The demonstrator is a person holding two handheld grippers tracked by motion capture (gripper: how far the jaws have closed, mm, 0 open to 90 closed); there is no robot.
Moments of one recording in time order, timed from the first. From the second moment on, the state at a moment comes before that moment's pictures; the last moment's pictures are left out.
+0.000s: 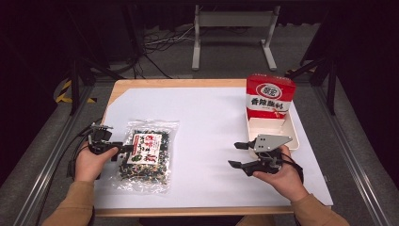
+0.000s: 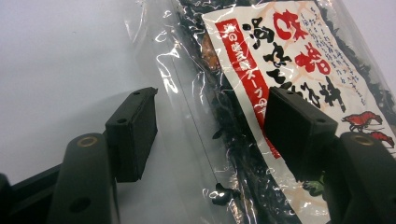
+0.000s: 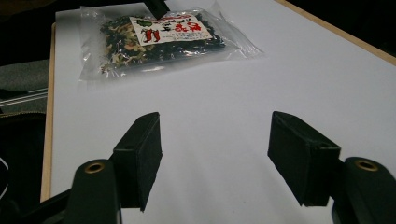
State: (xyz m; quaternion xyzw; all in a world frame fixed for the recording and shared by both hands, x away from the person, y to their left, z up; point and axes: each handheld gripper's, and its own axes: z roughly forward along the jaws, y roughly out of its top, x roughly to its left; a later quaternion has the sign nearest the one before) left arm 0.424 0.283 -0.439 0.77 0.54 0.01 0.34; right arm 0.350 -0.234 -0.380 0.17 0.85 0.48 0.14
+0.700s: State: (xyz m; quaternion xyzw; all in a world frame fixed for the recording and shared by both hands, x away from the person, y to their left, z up) left arm 0.420 0.268 -0.435 0.78 0.53 0.01 0.34; right arm 0.350 -0.234 -0.382 0.17 0.85 0.47 0.14
